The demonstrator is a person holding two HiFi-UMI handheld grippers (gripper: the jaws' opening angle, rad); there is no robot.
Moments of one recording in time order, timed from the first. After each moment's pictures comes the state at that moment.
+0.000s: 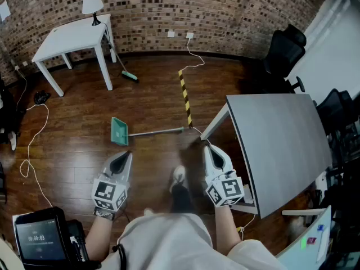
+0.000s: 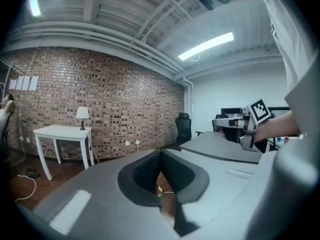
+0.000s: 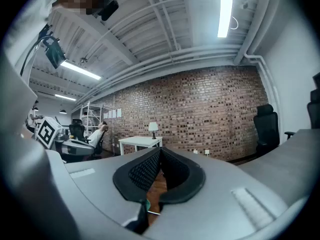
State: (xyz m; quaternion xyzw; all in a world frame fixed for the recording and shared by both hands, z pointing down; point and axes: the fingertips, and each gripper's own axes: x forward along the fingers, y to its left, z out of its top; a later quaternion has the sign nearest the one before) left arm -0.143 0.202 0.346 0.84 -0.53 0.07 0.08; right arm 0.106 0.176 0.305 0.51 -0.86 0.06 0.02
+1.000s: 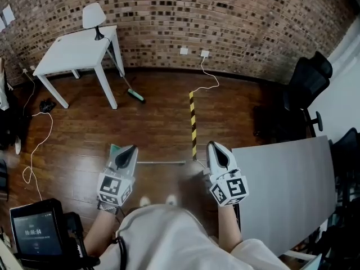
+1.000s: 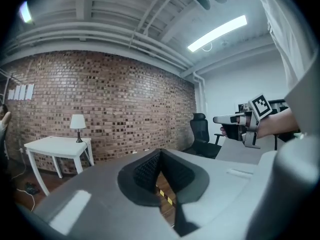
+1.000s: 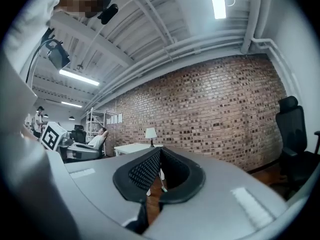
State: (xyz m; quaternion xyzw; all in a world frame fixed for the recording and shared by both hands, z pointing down) left arm -0.069 -0.105 0.326 0.82 -0.56 0.07 0.04; right arm 0.170 -0.143 0.283 0.46 -0.89 0.05 0.00
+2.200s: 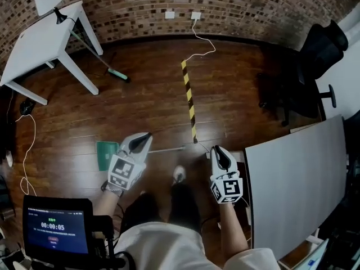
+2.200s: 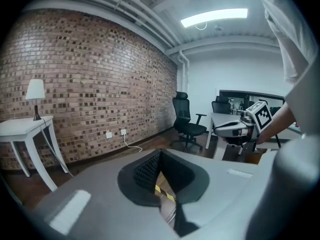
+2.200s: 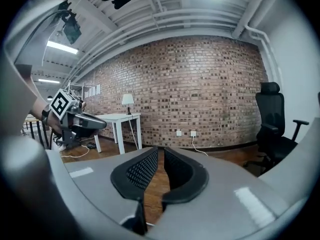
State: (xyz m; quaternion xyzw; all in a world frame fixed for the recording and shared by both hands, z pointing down) left arm 0.001 -0.281 0.540 0.89 -0.42 0.15 0.09; right arm 0.229 -0.242 0.548 0.54 -0.82 0.10 0.12
